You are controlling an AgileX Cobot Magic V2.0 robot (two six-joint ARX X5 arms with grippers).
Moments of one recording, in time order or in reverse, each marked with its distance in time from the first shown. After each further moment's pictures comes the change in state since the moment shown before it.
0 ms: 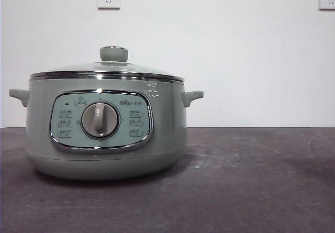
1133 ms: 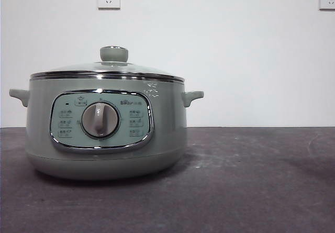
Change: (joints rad) left arm 0.026 -0.080 -0.133 0.014 0.003 0.000; right arm 0.000 0.000 0.000 0.000 0.000 0.000
